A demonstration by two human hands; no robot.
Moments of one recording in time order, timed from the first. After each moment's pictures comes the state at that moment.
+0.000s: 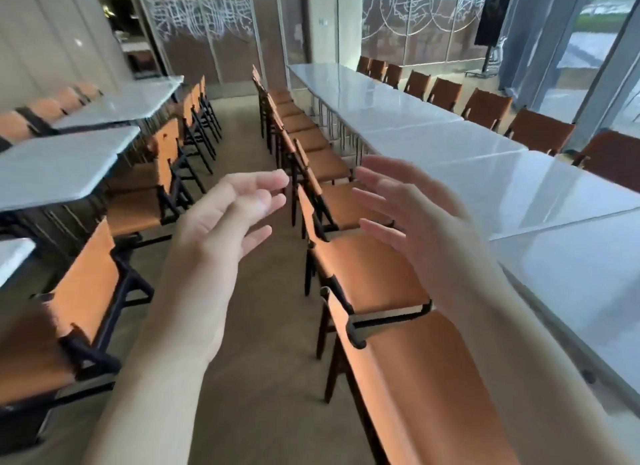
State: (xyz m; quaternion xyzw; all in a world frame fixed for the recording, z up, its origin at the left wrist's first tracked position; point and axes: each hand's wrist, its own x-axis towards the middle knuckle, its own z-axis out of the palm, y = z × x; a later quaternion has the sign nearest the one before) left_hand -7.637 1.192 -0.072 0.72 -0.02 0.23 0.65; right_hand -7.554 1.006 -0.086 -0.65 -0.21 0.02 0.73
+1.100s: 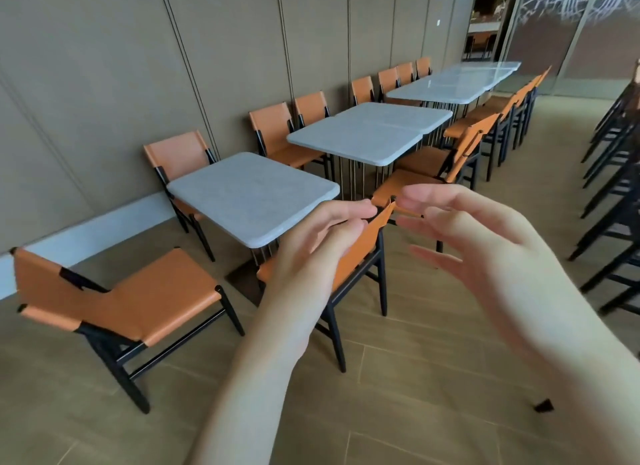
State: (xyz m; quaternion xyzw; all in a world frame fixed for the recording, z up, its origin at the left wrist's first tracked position) left_hand -7.684 1.516 -0.100 0.66 0.29 0.44 0.54; right_hand -7.520 1.440 -0.086 -0.54 -0.47 0.33 0.62
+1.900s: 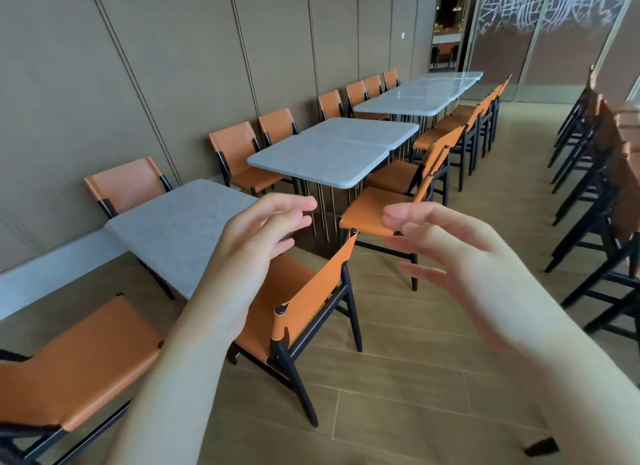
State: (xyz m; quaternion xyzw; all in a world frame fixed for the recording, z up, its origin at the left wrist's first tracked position) left_hand -7.536 1.668 -0.094 0.70 0.31 0.41 0.50; right_hand -7.344 1.548 -0.096 -0.58 -0.46 0.33 0.59
